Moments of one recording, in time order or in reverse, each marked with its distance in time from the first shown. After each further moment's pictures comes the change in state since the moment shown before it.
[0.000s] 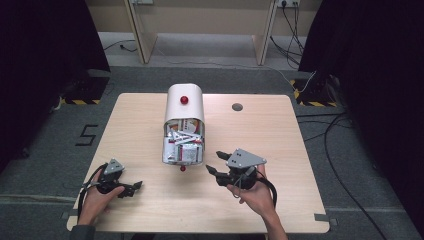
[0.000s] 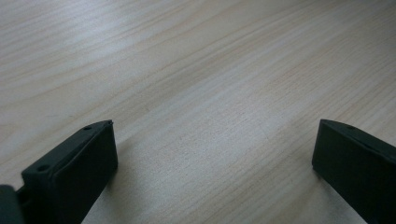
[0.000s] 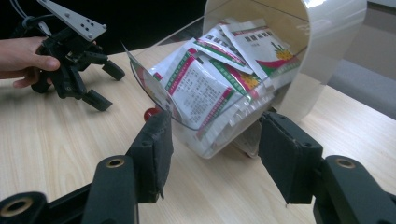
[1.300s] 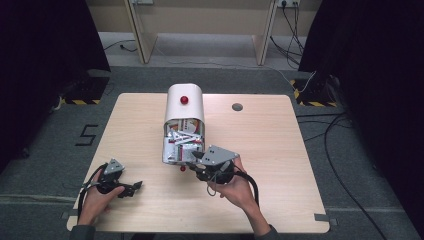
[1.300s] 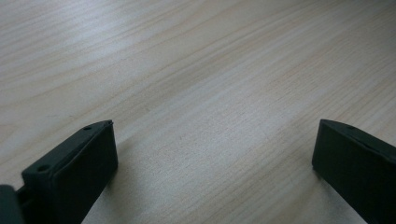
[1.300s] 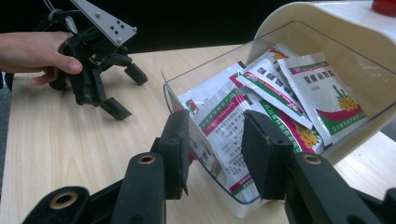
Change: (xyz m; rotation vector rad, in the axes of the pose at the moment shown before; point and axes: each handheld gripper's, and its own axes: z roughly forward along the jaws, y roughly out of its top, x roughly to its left) left arm 0.000 0.000 0.000 0.000 -0.001 0.000; right arm 0.023 0.030 0.042 0.024 0.078 -0.124
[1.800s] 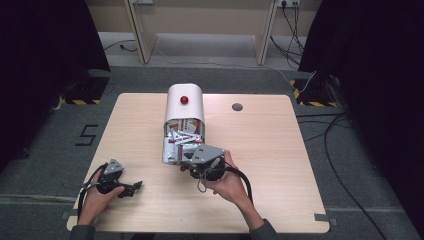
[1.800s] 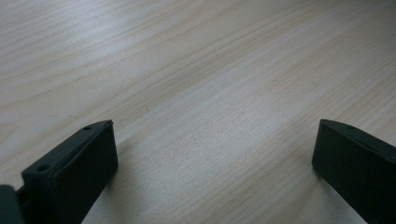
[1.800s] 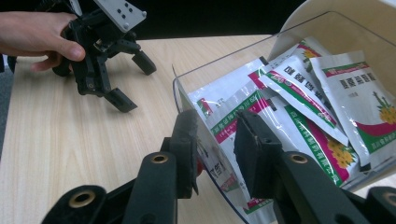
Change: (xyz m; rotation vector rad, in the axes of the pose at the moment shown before) left arm 0.000 0.000 0.000 0.000 0.000 0.000; right arm 0.001 0.005 0.024 0.056 0.049 -0.045
